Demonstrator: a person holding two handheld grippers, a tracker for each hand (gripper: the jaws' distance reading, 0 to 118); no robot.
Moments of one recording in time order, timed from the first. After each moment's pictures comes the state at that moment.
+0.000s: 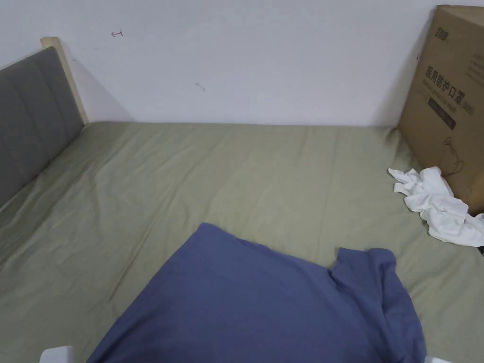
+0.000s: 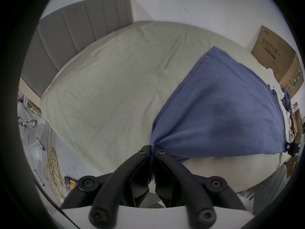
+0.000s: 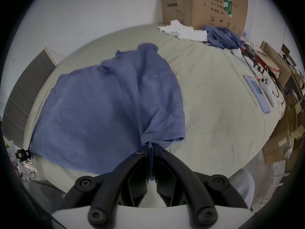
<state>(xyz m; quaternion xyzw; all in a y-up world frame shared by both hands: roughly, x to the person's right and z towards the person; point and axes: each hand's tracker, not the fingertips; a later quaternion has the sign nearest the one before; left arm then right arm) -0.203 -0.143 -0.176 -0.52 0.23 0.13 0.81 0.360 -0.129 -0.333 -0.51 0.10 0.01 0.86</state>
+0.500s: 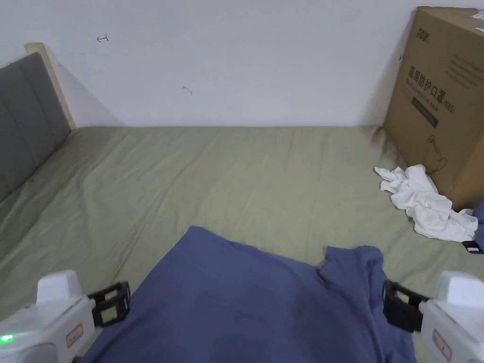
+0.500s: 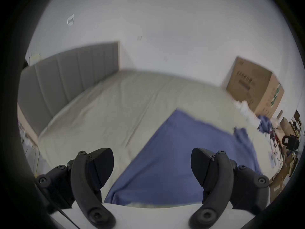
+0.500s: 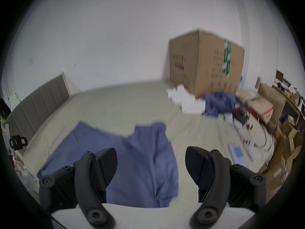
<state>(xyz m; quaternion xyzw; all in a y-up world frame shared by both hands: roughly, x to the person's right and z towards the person) -0.137 0.021 -0.217 -0.25 0.18 0.10 0.95 0.341 0.049 -0.325 -0.24 0.13 0.02 0.96</state>
